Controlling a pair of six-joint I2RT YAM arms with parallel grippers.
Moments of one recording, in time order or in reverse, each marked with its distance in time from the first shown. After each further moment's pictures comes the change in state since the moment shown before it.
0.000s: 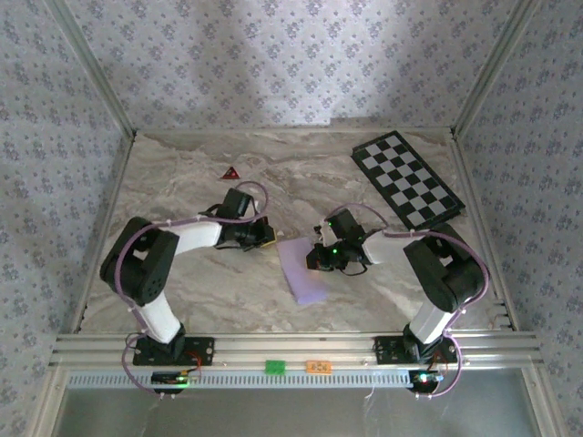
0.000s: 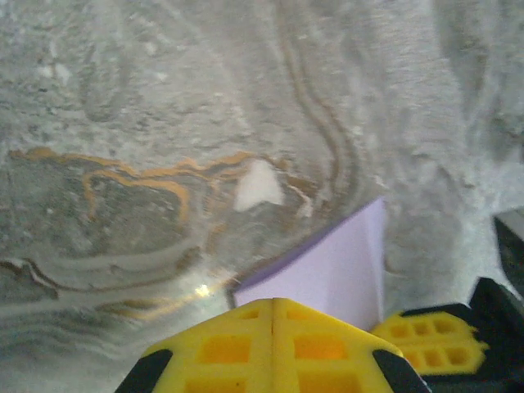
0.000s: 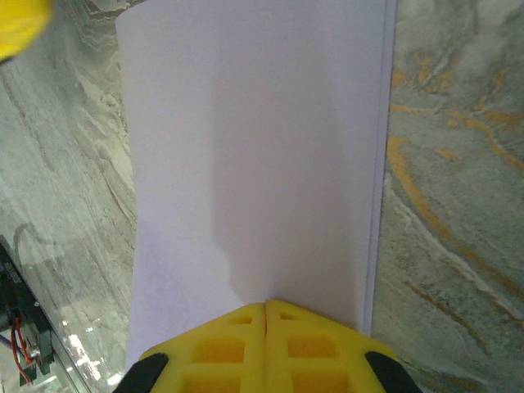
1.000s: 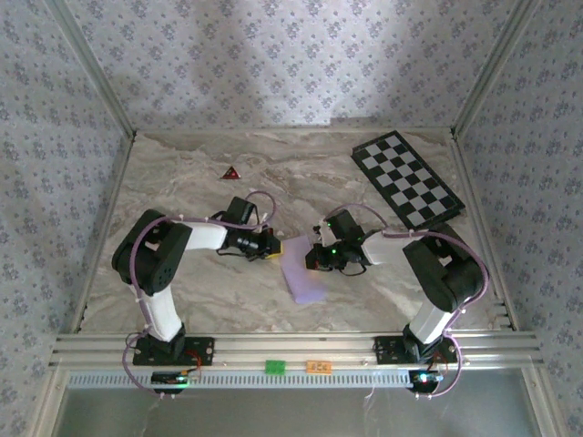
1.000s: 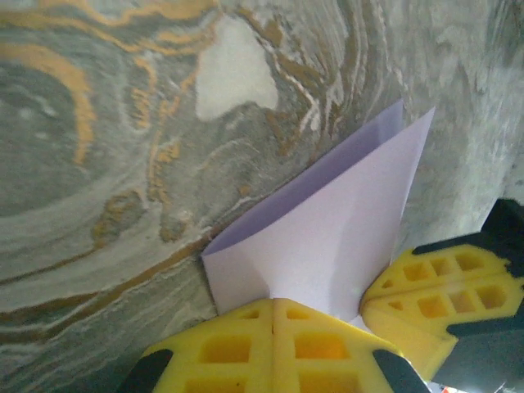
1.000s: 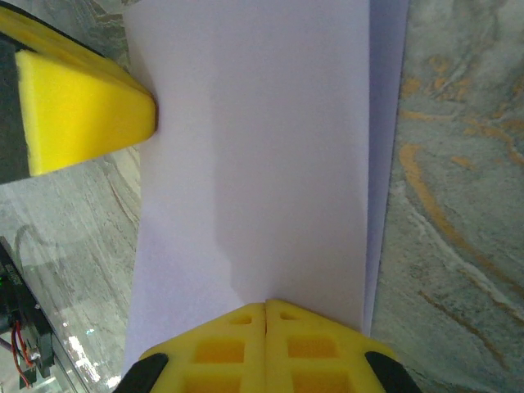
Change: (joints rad) left arm -0.002 0.128 -0.032 0.079 0.195 0.051; right arm 0.007 0.004 -0.002 0.019 0.004 0.008
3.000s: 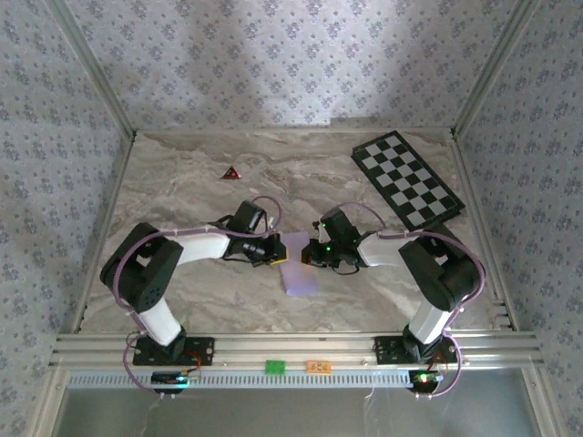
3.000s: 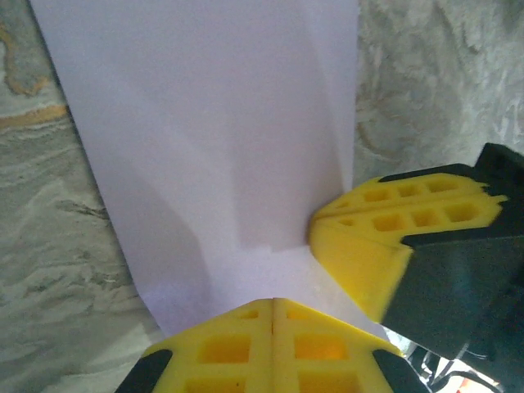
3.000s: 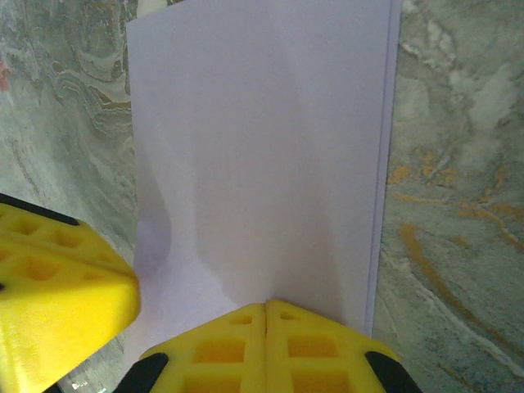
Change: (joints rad) left arm -0.126 -0.124 -0.025 -0.077 -0.111 -0.065; right arm 0.036 0.017 0.008 0.109 0.113 0.169
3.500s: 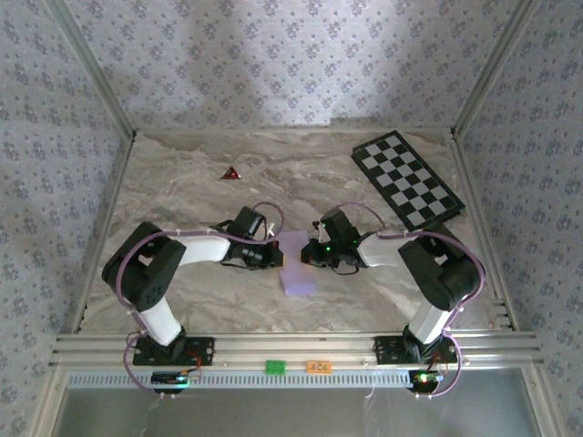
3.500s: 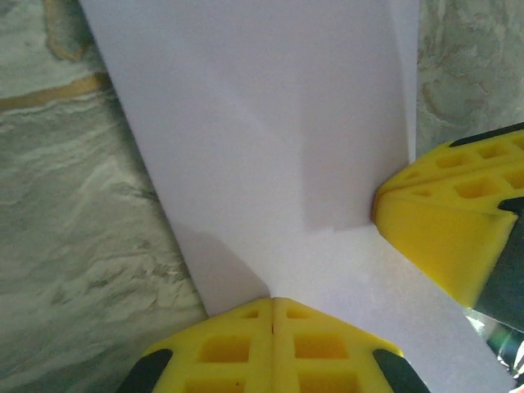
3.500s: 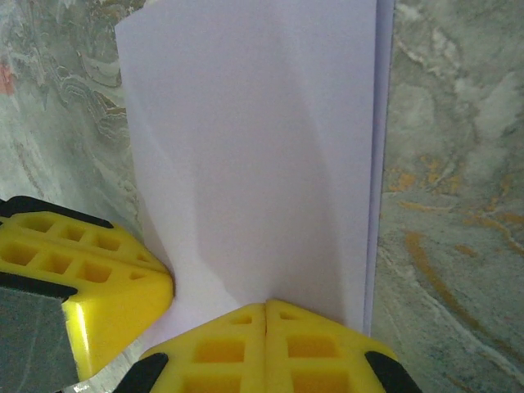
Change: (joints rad) left arm -0.003 0.000 -0.037 -0.018 -0.056 0.138; right arm 0.000 0.003 -0.006 0.019 0.002 0.007
